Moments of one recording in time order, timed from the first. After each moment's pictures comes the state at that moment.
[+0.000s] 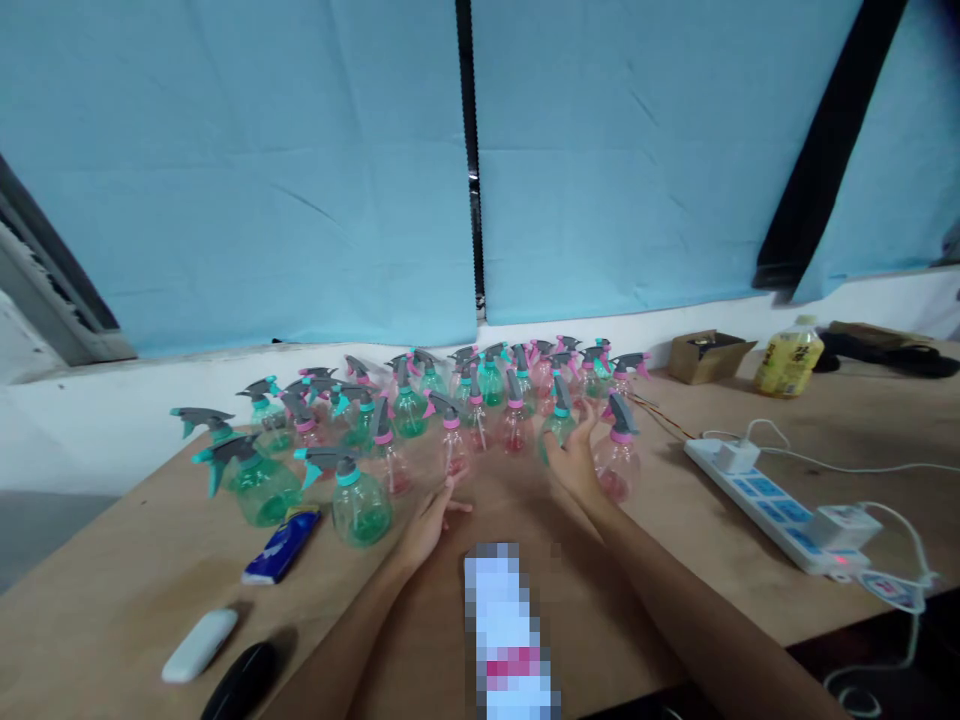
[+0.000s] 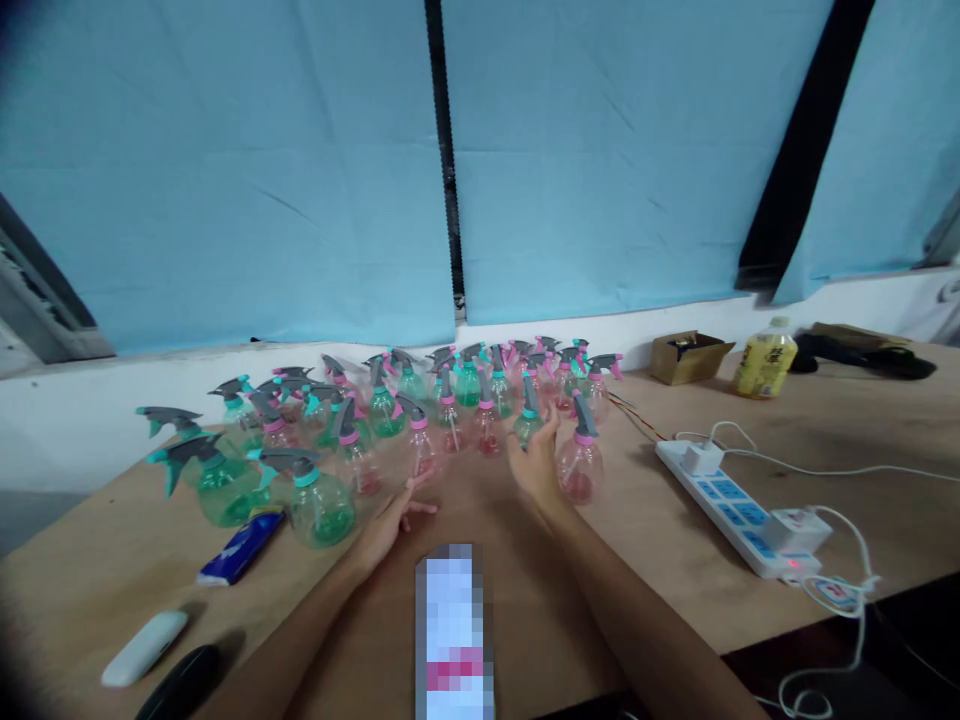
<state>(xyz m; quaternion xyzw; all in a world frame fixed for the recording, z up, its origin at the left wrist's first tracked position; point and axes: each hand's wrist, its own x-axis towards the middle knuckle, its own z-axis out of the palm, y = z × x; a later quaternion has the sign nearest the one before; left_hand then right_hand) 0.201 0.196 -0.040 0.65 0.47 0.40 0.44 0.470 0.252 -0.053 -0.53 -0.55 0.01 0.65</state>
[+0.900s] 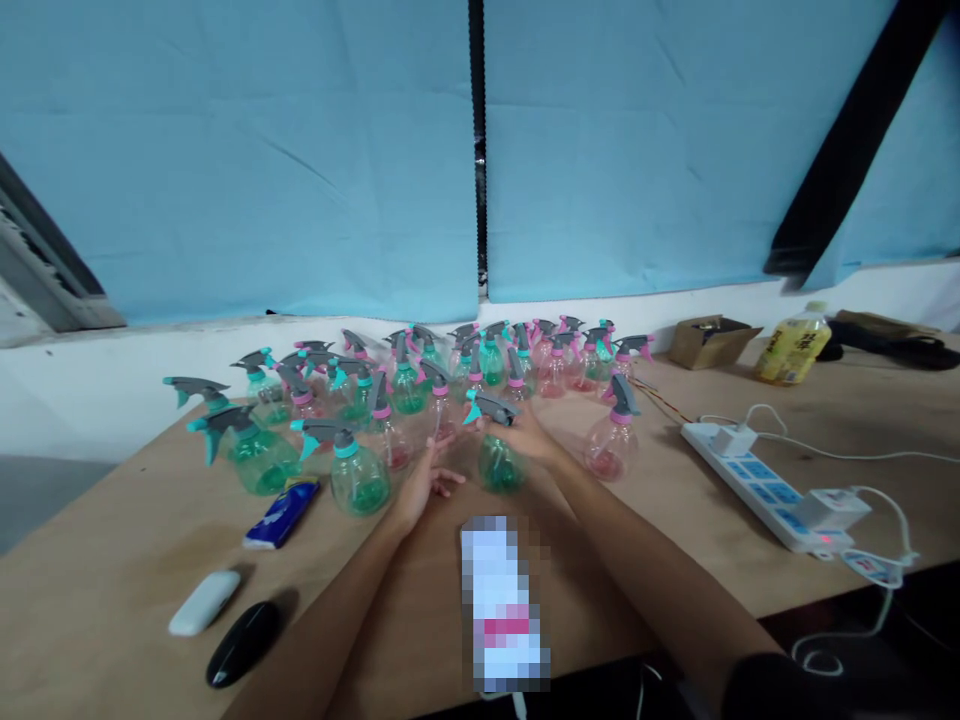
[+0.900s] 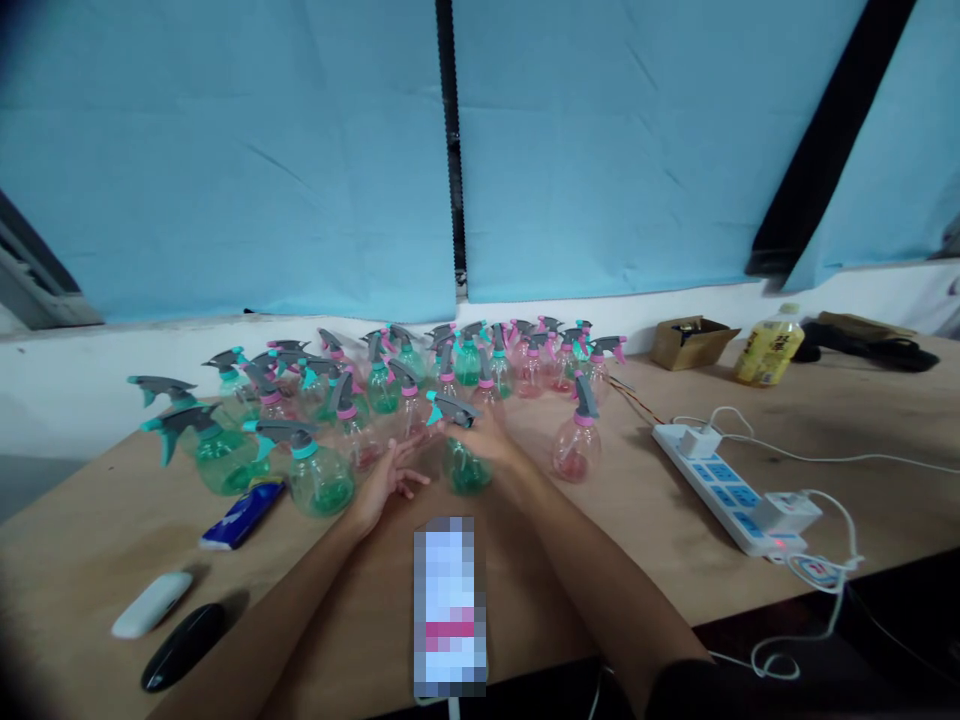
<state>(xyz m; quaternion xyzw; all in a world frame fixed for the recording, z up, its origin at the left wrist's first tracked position) 0.200 0.223 -0.047 0.55 0.43 0.44 0.56 0.410 0.257 -0.013 -0.34 -0.67 0.38 0.54</state>
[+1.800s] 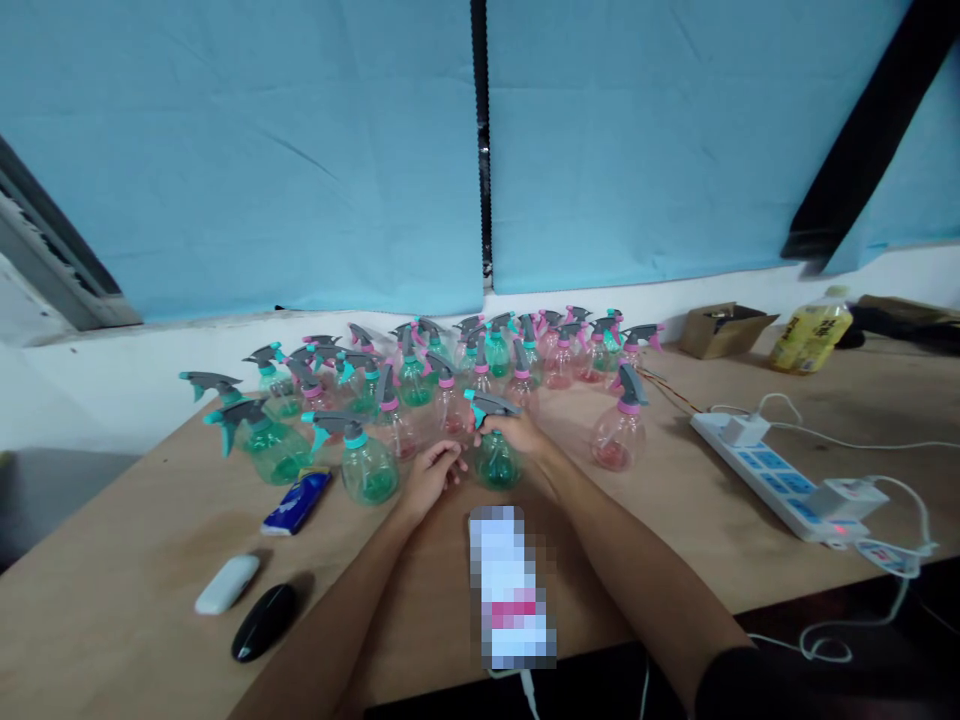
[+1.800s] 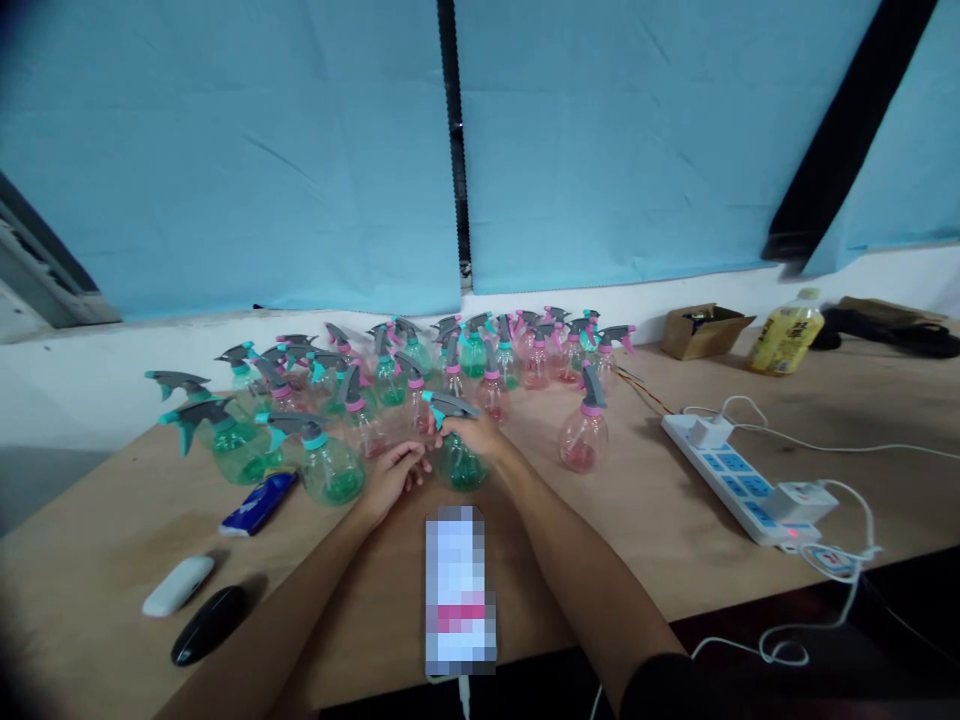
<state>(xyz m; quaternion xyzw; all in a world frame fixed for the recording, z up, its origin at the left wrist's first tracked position) 0.199 0.222 -0.059 0.61 0.46 0.44 0.47 0.391 0.252 -0.004 -0.22 -0.64 0.54 0.50</state>
